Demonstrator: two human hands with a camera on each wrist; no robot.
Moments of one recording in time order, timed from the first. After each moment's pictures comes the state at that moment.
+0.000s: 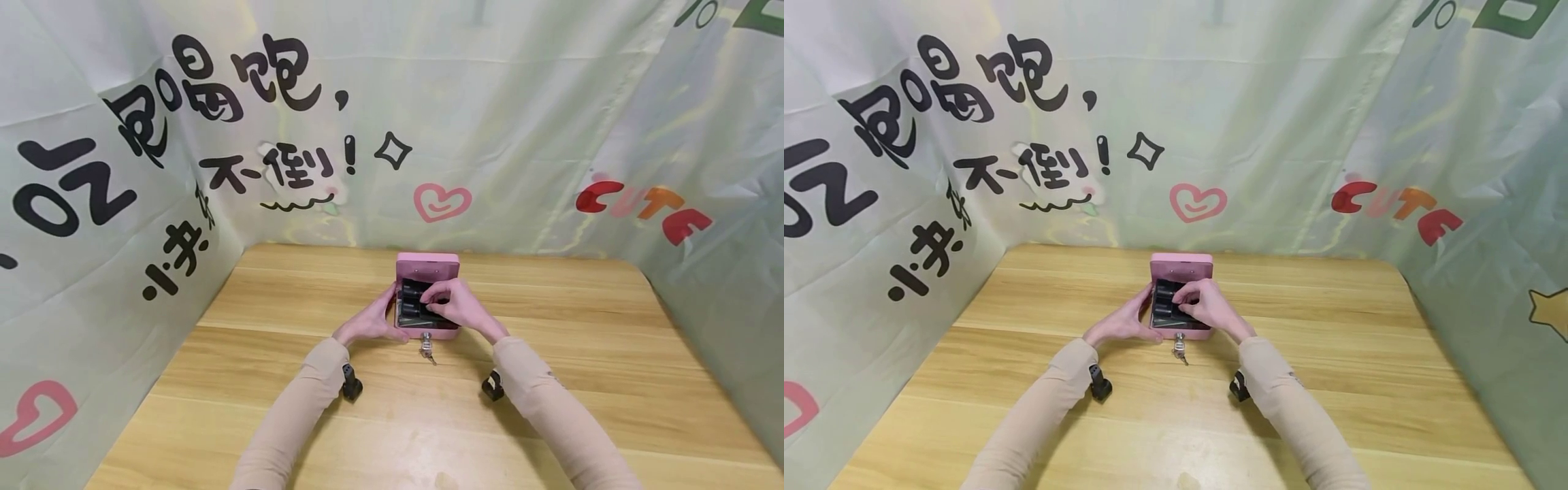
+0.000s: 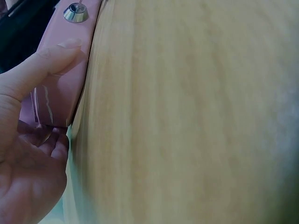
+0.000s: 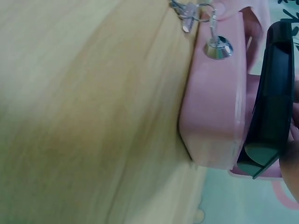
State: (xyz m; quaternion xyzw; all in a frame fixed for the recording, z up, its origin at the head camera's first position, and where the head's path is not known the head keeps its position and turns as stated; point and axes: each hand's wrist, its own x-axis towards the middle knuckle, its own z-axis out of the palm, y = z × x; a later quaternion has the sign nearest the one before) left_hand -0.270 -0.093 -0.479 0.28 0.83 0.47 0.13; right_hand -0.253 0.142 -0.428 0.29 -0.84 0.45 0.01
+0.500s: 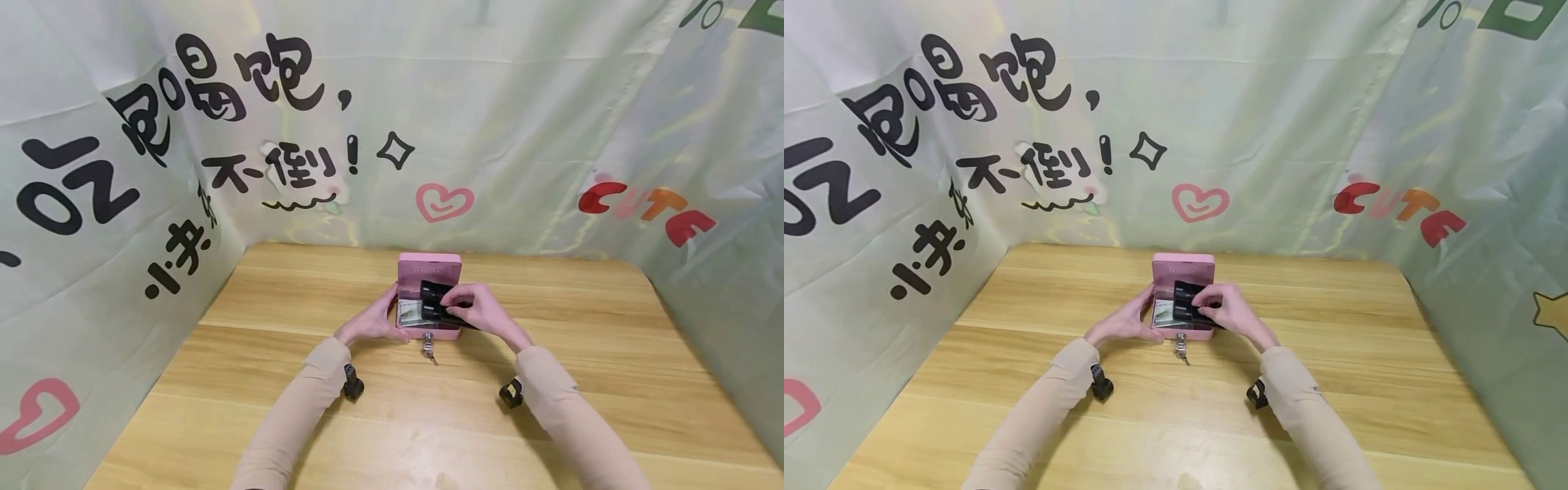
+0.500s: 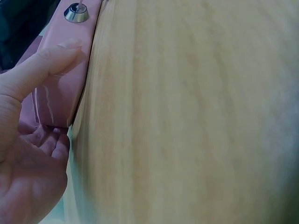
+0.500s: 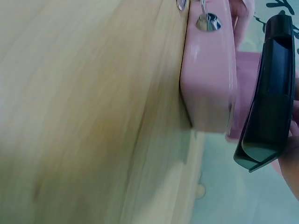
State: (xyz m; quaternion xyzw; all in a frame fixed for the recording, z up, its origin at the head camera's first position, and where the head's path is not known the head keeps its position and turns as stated) left_hand -0.270 -0.093 -0.479 0.29 0.82 0.48 0.14; right_hand -0.241 0.174 -0.426 0.27 -0.85 0.45 0.02
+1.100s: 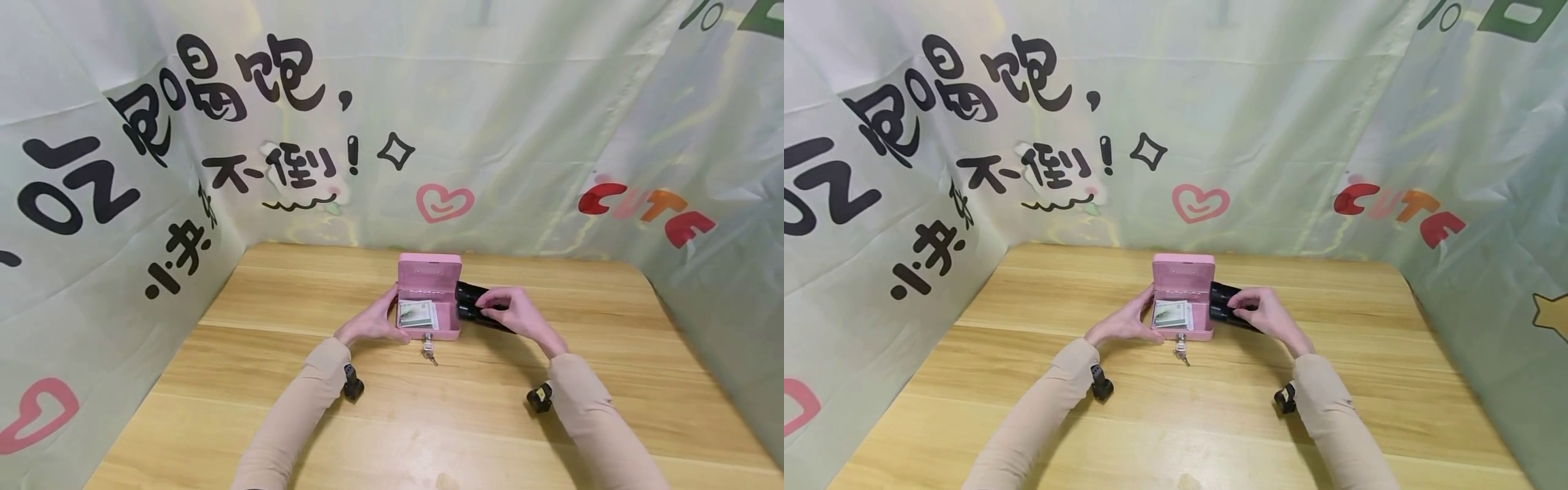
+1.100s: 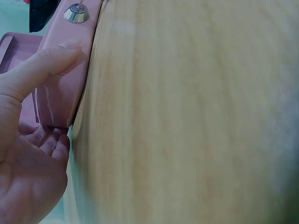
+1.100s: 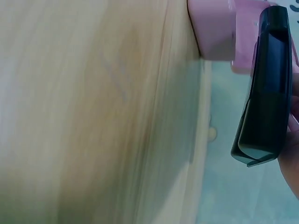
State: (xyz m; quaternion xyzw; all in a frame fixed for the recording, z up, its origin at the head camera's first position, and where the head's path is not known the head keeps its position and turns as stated) left_hand -0.272 -0.092 -0.481 0.30 0.83 0.46 0.13; right_hand -0.236 0.233 -0.432 0.23 -0.86 0.45 0.03
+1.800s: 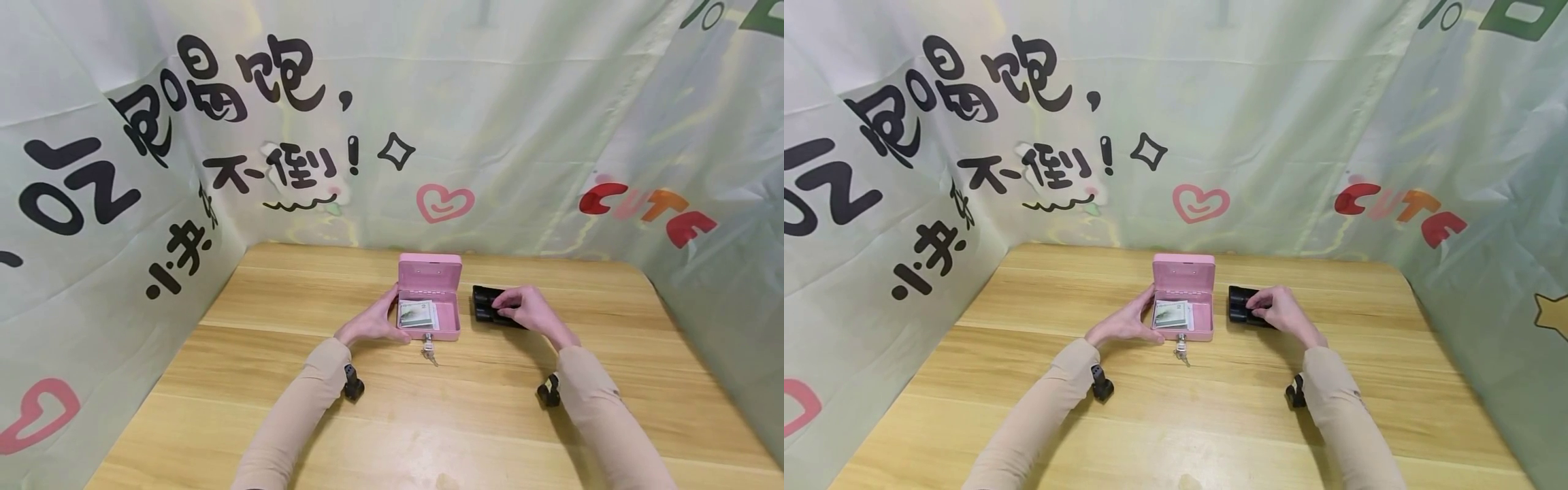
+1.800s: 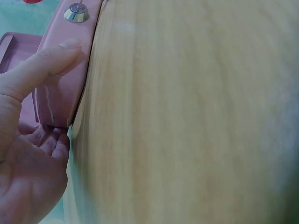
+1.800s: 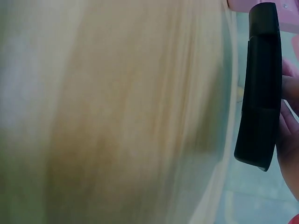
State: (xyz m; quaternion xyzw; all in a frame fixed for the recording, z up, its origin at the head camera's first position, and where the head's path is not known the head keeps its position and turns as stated) left_hand -0.271 -0.093 -0.479 0.31 0.81 0.48 0.14; right_hand -0.255 0.266 -0.447 0.20 -0.90 0.38 0.01
